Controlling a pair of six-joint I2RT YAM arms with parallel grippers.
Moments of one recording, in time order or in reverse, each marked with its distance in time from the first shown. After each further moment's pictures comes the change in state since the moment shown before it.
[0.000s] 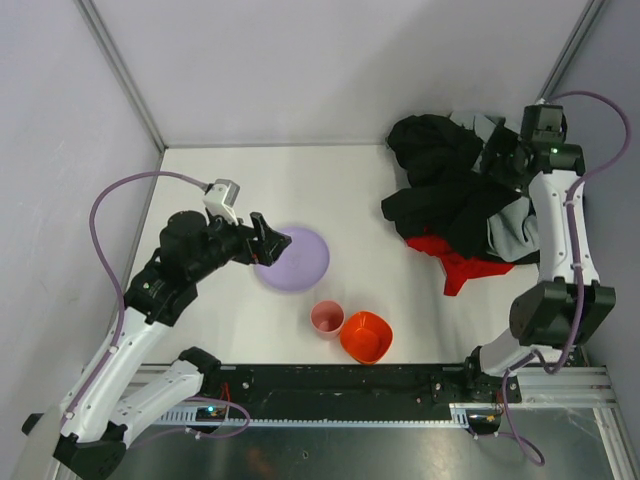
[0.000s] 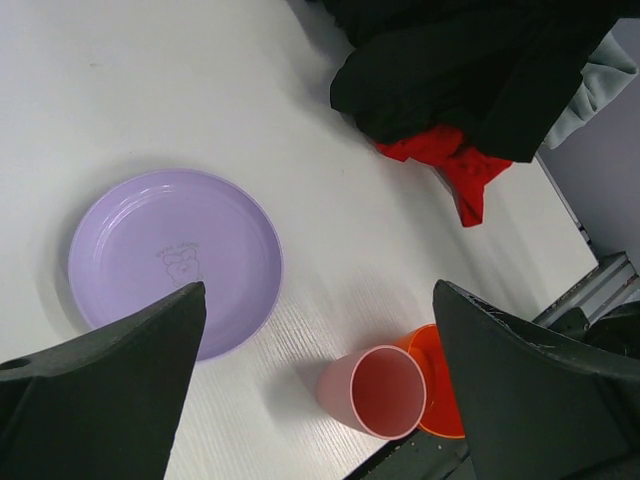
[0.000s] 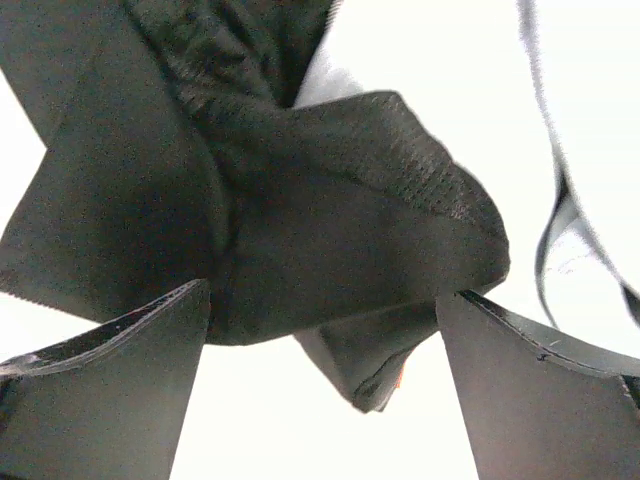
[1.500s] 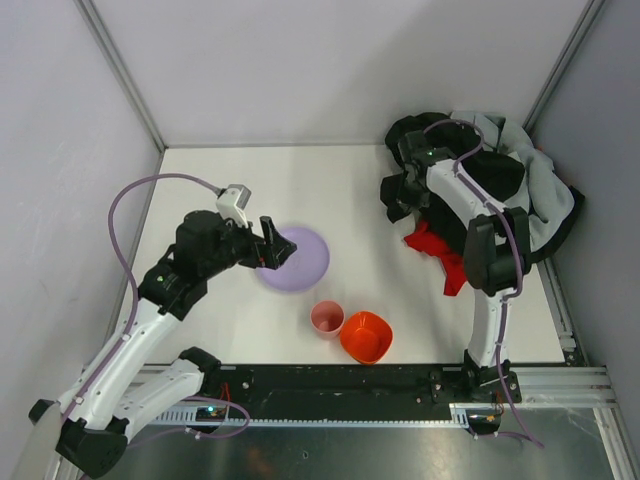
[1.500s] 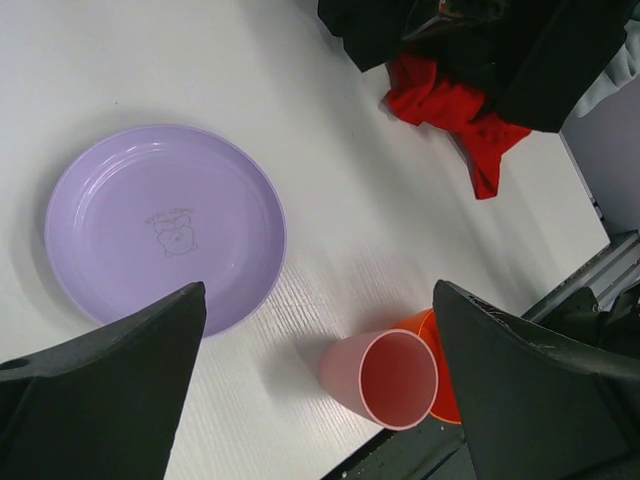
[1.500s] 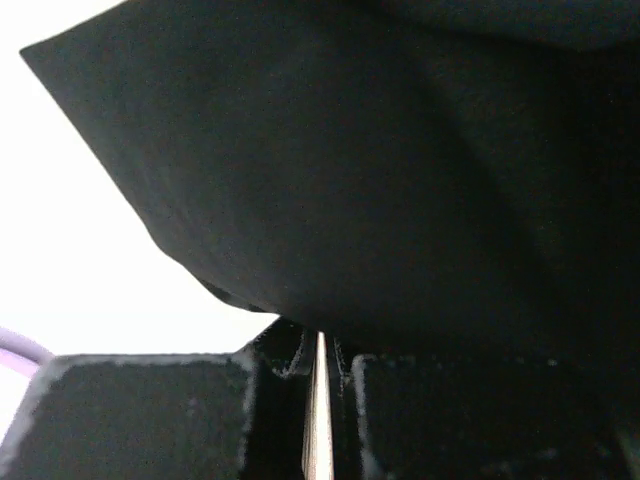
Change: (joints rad) left arm 0.000 0.049 -0.057 0.015 0.022 -0.018; right arm 0.450 0.432 0.019 0.092 0.111 0.153
